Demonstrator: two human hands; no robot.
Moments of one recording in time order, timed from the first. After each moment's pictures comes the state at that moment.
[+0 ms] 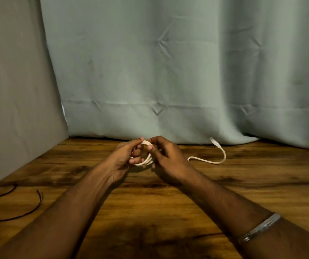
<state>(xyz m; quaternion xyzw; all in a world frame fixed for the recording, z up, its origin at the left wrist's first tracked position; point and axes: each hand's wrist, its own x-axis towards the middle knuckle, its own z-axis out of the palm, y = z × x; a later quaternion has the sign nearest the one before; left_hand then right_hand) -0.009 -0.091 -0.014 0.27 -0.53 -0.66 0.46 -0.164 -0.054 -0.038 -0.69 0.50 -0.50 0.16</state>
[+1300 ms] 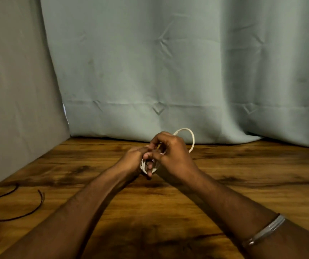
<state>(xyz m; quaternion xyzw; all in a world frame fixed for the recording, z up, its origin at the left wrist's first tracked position) -0.023 -0.089 -0.031 0.32 -0.63 -0.58 0.41 -0.160 -0.037 -0.024 -0.71 0.46 -0.53 0.06</state>
